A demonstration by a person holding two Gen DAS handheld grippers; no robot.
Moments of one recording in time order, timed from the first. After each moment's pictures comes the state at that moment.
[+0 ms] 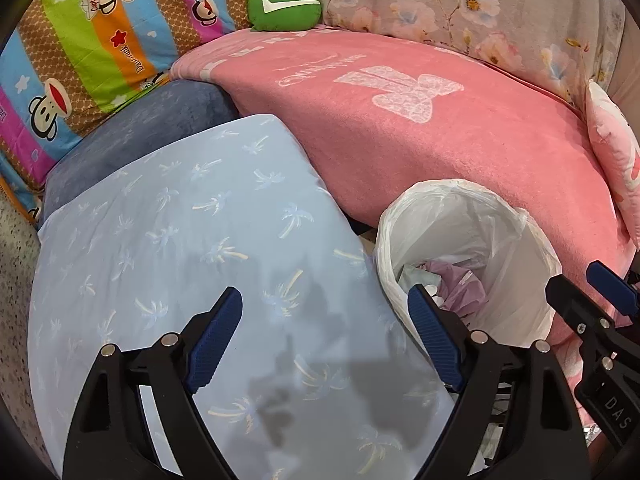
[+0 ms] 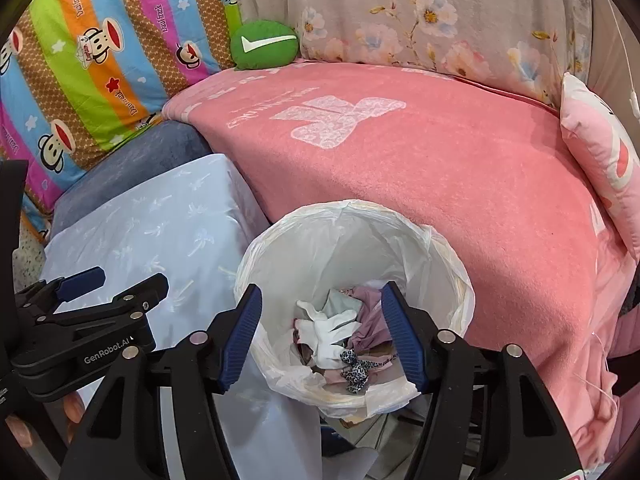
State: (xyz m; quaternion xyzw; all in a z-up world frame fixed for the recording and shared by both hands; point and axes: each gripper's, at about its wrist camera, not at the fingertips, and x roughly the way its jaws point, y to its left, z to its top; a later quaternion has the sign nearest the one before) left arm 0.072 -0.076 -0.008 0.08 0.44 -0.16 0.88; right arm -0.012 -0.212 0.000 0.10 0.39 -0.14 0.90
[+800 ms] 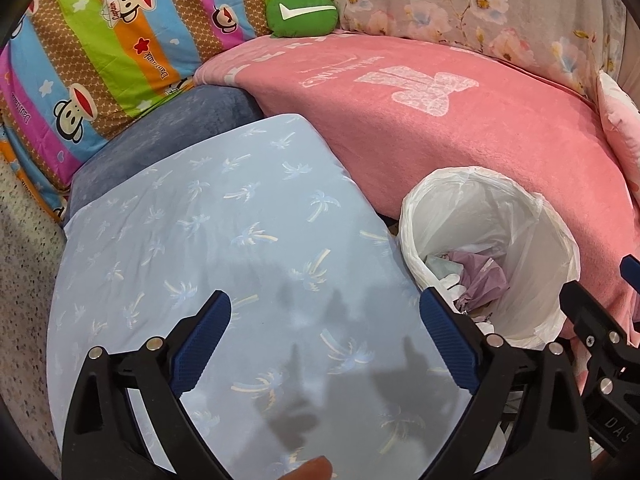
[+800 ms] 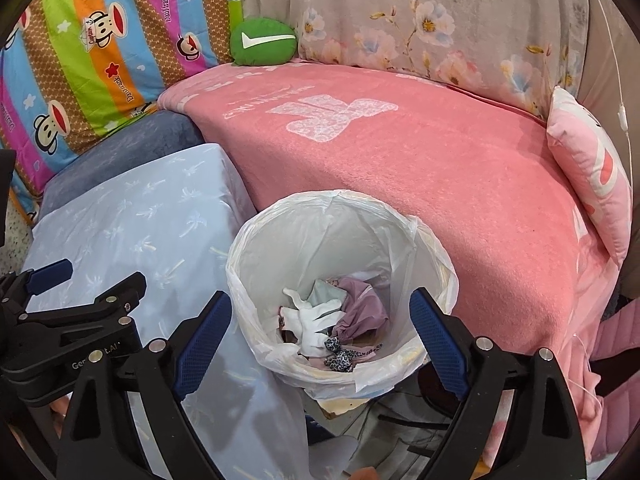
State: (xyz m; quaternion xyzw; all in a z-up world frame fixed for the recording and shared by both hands) left arm 0.046 -0.065 -0.009 0.10 0.42 -0.13 0.89; right arm -0.033 -0.195 -0.002 0.07 0.39 -0.16 0.90
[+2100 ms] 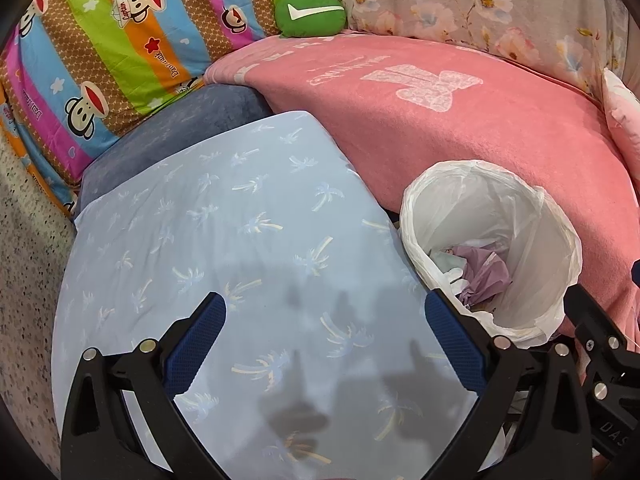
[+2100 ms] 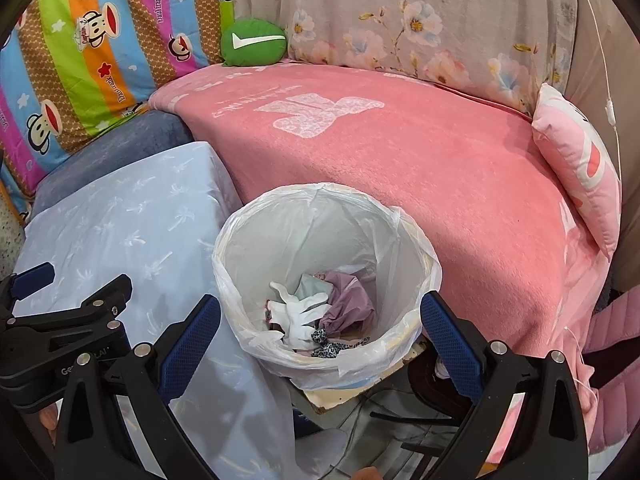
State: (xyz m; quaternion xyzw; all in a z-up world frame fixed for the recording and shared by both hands) left arm 0.031 -0.068 -0.011 0.11 0.42 -0.10 0.90; right arm -0.049 -0.200 -0.008 0.07 0.39 -0.18 0.90
